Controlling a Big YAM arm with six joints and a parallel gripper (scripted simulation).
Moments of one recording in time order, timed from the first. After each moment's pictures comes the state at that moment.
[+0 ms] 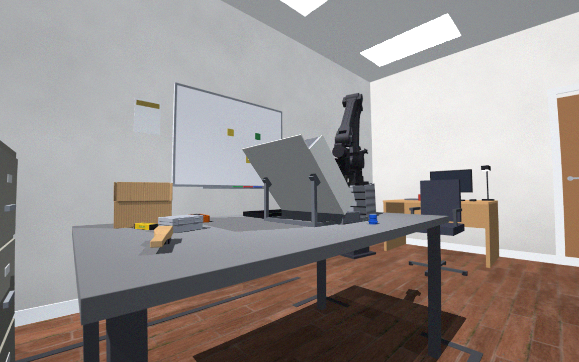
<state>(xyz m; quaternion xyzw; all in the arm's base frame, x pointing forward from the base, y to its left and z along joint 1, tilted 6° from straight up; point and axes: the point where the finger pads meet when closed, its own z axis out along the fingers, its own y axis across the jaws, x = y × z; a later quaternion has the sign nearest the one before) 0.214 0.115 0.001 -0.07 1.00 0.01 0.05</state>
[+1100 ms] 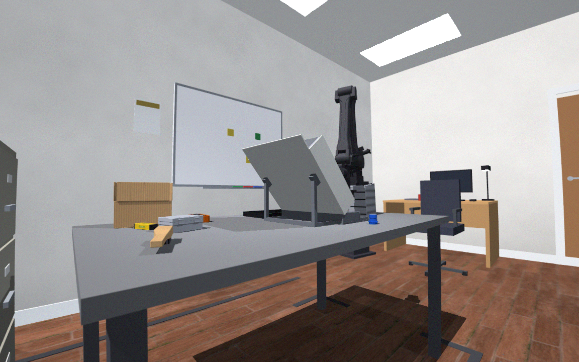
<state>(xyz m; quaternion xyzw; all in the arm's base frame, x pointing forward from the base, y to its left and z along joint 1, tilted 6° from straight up) 0.224 0.118 -0.095 -0.07 1.00 0.01 0.05</state>
